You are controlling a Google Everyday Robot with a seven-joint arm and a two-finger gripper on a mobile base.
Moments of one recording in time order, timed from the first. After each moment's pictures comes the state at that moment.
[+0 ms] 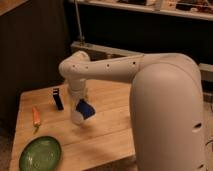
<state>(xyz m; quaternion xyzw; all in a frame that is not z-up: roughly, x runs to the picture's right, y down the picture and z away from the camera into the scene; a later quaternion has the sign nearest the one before) -0.158 0.083 0.735 -0.33 0.09 0.39 0.85</state>
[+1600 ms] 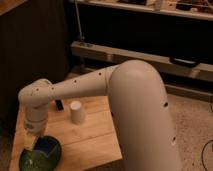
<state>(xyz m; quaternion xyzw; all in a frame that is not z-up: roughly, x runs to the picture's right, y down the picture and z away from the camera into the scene) -0.323 0.224 0.648 -0.50 -0.07 0.16 0.85</state>
